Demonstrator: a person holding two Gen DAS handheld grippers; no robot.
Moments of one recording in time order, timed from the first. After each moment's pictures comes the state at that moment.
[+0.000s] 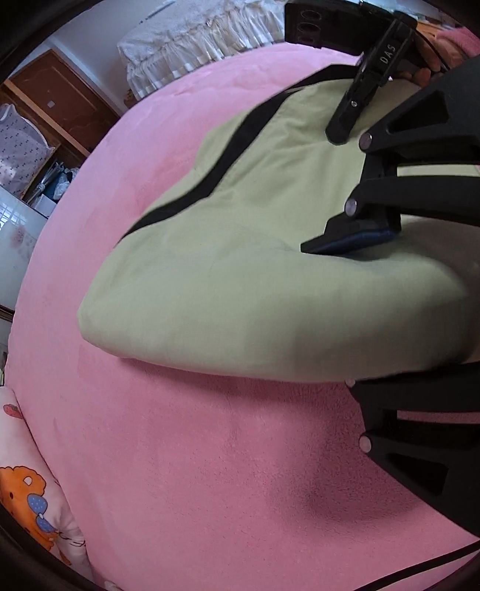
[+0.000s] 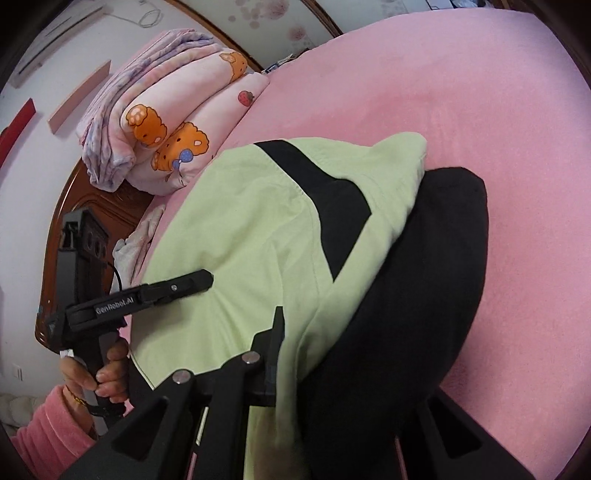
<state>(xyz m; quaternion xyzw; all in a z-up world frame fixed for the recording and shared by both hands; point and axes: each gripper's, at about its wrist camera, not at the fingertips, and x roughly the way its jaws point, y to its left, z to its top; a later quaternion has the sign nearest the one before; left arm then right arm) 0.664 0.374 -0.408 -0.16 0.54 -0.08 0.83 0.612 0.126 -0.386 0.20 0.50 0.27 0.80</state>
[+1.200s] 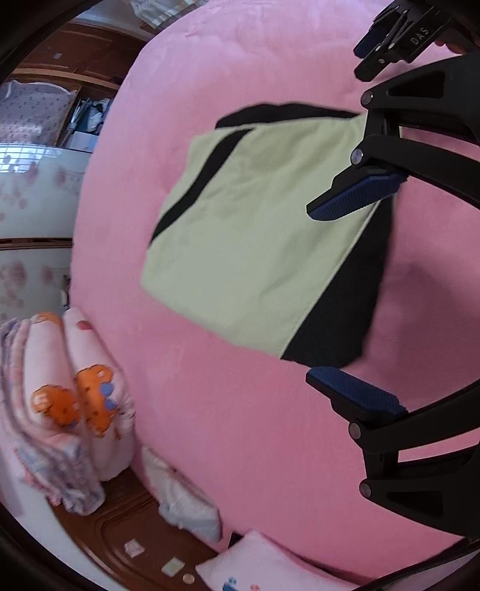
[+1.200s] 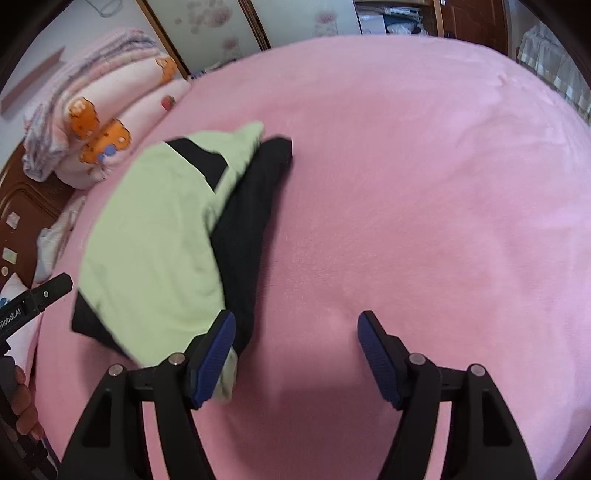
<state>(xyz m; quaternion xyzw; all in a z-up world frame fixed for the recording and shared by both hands) 0.508 0.261 -0.304 -0.06 0.45 0.16 0.87 0.487 0.045 -0.339 0.09 0.51 0.09 0.85</state>
